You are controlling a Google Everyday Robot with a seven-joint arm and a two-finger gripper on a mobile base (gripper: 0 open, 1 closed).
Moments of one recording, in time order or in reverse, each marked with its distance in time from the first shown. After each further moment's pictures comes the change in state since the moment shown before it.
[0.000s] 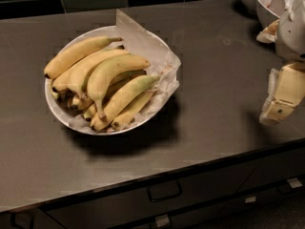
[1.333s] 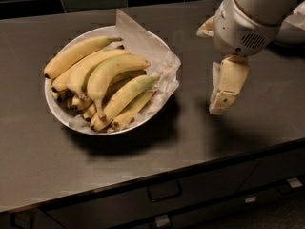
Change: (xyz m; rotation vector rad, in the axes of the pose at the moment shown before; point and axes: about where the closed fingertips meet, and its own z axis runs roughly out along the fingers) arm -0.096 -0.005 0.031 -0.048 -0.125 -0.227
